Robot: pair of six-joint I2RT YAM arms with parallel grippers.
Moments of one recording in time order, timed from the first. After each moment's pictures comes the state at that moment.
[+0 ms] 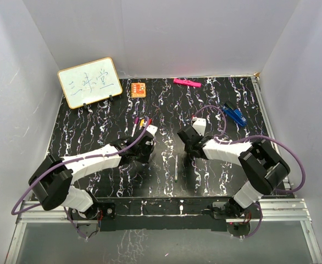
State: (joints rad) left arm -0.85 1.41 0.80 -0.36 -0.17 -0.36; right arm 0.69 1.57 0.76 -0.21 0.49 0.73
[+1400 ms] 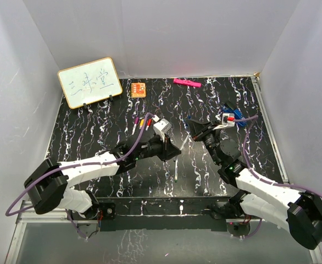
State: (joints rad) left arm -0.93 1.35 0.71 0.34 0.24 -0.43; right arm 0.64 0.93 0.36 0.74 0.26 0.61
